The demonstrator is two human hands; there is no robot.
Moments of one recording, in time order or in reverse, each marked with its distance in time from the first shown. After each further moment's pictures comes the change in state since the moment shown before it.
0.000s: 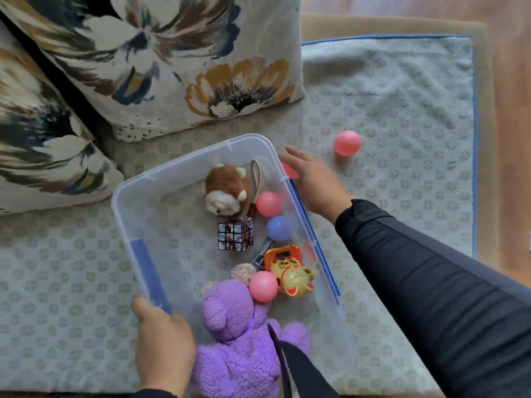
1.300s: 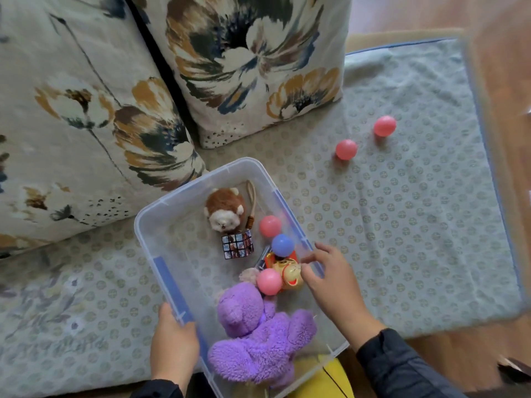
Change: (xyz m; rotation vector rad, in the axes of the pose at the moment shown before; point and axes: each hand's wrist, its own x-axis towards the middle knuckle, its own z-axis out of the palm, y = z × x) left_hand 0.108 -0.161 -0.144 -0.143 -0.185 0.099; right_hand -0.196 -0.233 0.153 0.299 0.185 0.464
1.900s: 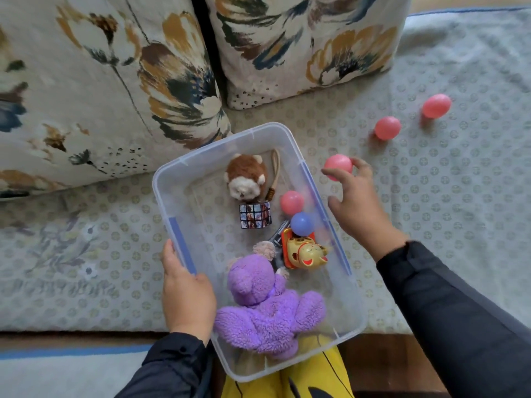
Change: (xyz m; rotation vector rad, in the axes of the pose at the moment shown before) left_hand 0.001 0.021 0.013 -0.011 0.211 0.120; right_hand 0.105 -0.026 -0.025 -0.187 0.029 -0.214
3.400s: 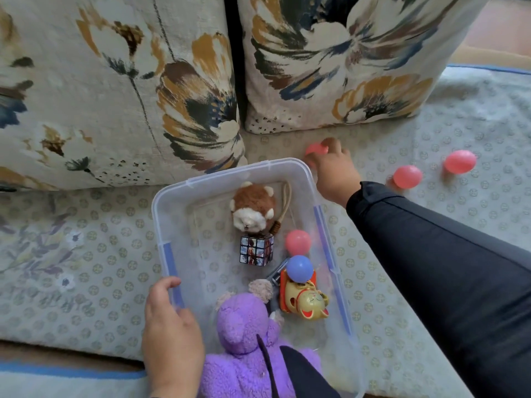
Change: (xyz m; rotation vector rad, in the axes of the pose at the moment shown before) left_hand 0.012 0.000 0.011 -0.059 0.102 -0.081; right_hand 0.173 -0.038 0.034 -0.493 -0.181 -0.248
